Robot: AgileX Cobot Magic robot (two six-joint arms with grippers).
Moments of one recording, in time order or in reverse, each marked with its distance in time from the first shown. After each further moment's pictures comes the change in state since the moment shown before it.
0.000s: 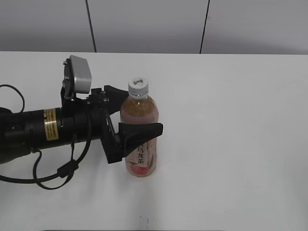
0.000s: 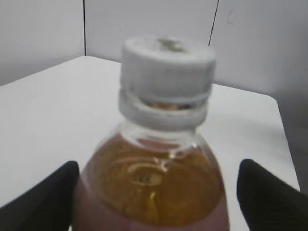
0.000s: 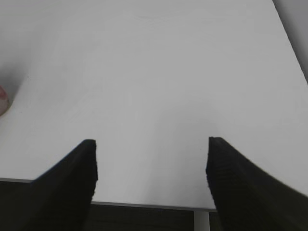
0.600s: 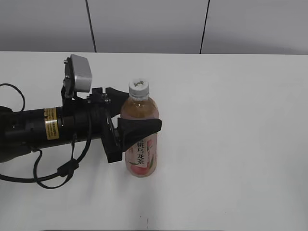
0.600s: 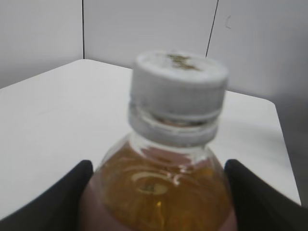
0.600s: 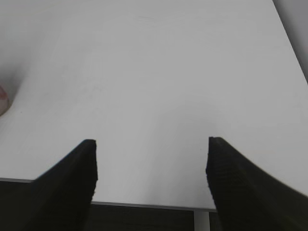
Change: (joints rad) left arm -0.002 0.000 -0.016 0.008 0.000 -0.021; right arm 0.000 0.000 0.000 0.000 0.000 0.000
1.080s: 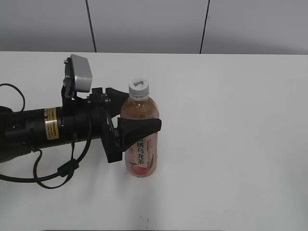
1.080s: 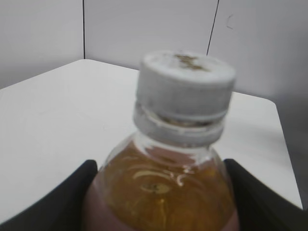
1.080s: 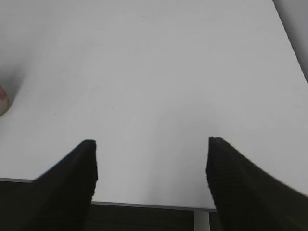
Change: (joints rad) left arm 0.000 0.000 0.000 -0.001 0.000 0.000; right arm 0.000 0.000 0.000 0.000 0.000 0.000
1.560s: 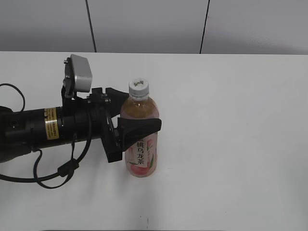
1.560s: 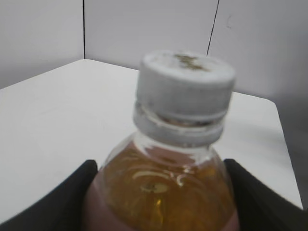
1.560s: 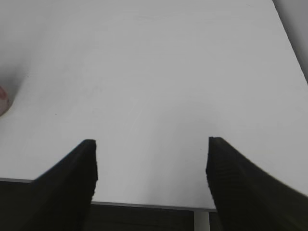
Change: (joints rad) left arm 0.000 0.000 0.000 -0.001 0.001 0.000; right arm 0.000 0.000 0.000 0.000 0.000 0.000
